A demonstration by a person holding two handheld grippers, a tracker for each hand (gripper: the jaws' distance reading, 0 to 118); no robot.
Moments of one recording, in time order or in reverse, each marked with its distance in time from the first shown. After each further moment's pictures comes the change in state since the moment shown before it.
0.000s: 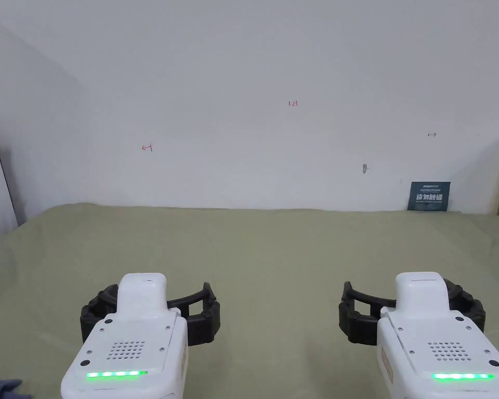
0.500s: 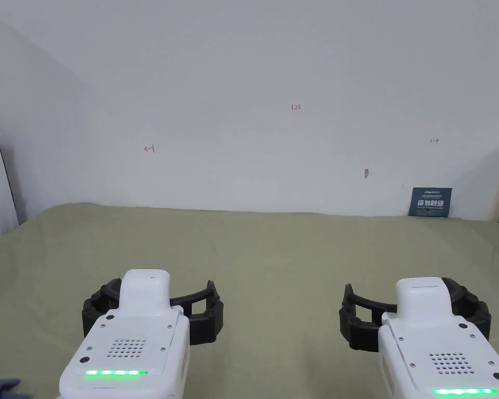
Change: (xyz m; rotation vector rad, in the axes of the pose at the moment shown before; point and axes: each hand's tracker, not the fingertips) left arm -0.001 0.006 0.004 0.020 -0.024 -0.014; right arm -0.004 0.004 0.008 0.060 -0.003 0.063
